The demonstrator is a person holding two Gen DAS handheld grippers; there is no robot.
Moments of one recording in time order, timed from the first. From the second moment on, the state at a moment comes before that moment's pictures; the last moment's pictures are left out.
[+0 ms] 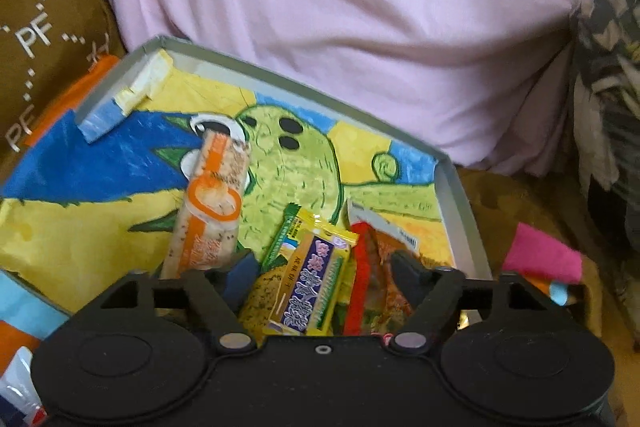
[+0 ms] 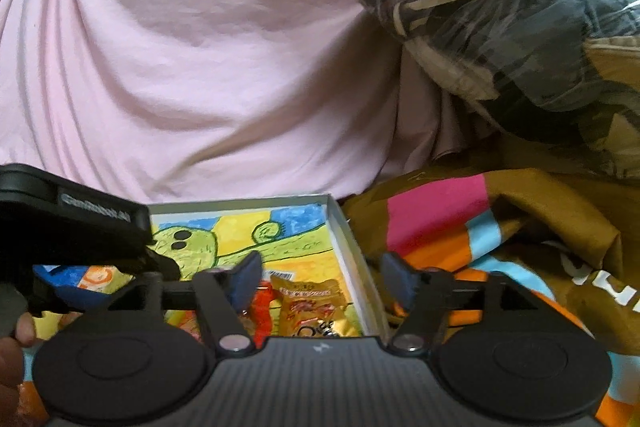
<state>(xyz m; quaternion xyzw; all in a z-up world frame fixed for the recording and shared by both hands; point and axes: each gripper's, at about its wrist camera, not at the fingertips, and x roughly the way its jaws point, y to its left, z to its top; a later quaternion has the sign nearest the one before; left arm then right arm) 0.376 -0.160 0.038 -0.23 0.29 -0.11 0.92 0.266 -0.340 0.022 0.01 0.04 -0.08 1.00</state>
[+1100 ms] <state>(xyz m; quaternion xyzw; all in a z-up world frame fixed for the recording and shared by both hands) 0.207 -0.086 0.097 -0.12 0.19 0.01 0.97 0.137 -0.311 0.055 -0.01 -0.05 -0.06 1.00</state>
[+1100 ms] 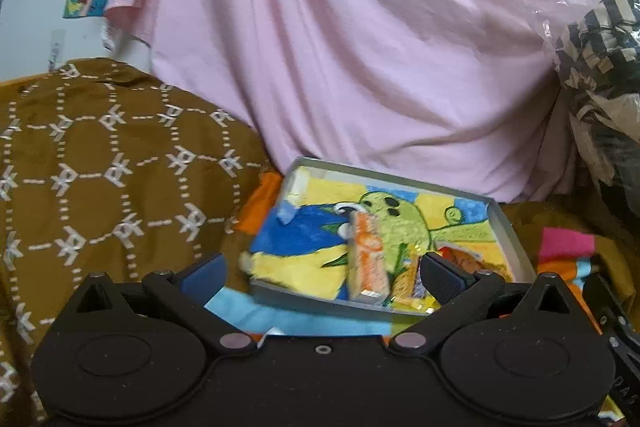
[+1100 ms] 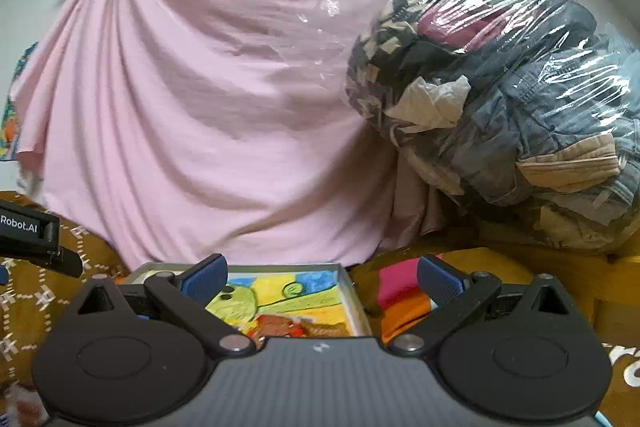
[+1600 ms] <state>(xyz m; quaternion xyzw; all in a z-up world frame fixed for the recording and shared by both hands) 0.139 -0.043 0.069 -0.05 0.22 0.01 0.98 0.079 -0.261 0.046 0.01 0.02 0.00 1.00</state>
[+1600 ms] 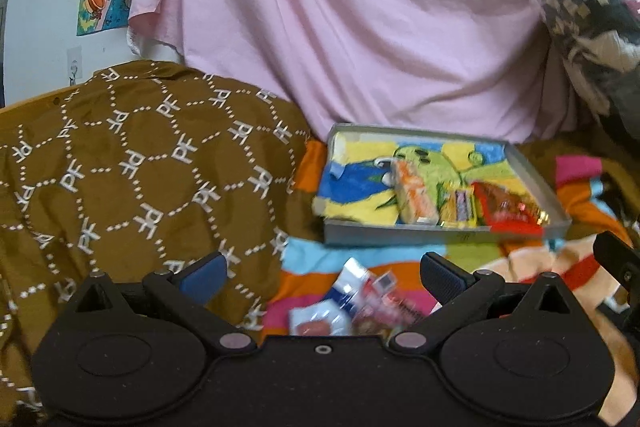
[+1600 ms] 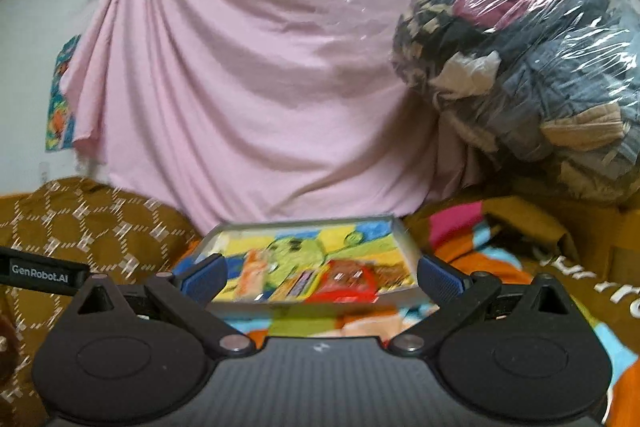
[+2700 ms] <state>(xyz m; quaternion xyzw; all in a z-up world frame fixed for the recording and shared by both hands) 0.120 0.028 0.002 0.04 0.28 -0.02 0.96 0.106 -0.164 -0.016 -0.06 0.23 0.16 0.96</state>
